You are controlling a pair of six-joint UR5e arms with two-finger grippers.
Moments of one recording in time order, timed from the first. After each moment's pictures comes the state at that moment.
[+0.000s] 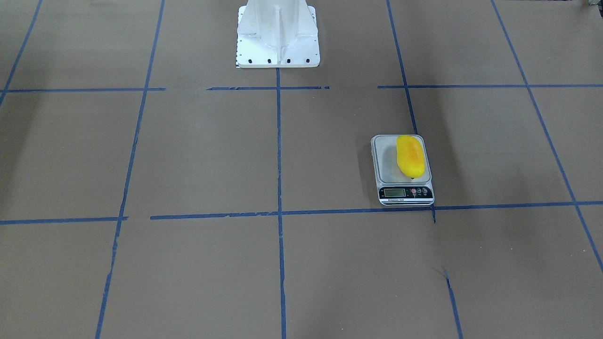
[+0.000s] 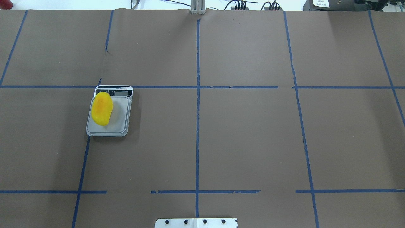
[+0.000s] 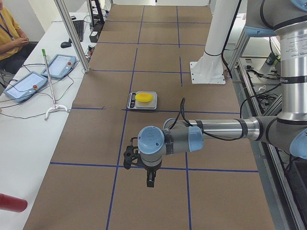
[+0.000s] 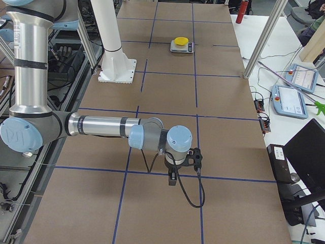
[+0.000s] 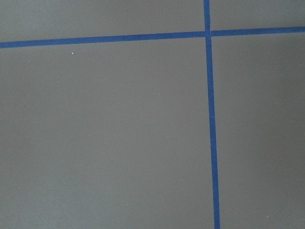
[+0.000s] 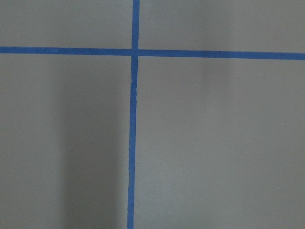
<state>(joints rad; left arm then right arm) -1.73 -1.40 -1.73 -1.44 -2.36 0.26 1.62 -1.66 1.66 -1.68 2.35 -0.12</state>
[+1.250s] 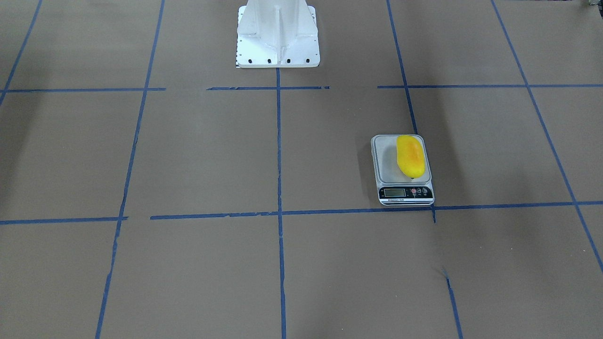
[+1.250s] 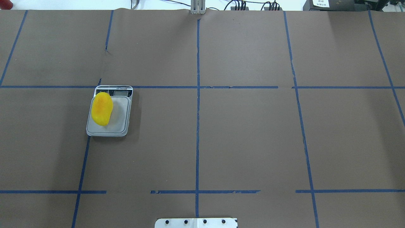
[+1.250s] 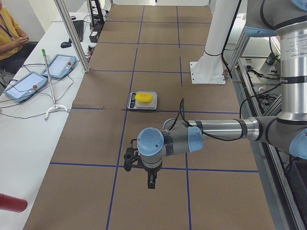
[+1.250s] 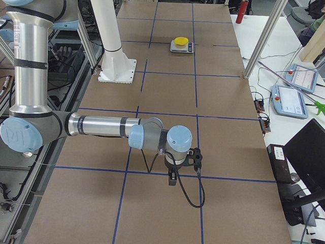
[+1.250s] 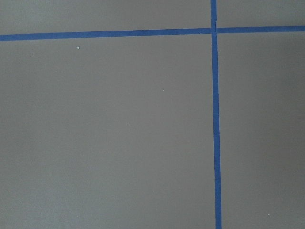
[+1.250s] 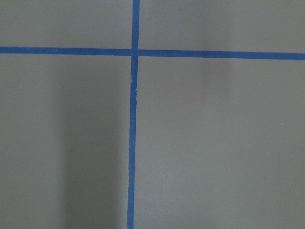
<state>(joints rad) -1.73 -1.41 -1.73 -1.42 -2.35 0.26 1.62 -1.66 1.66 -1.68 2.35 -0.12</state>
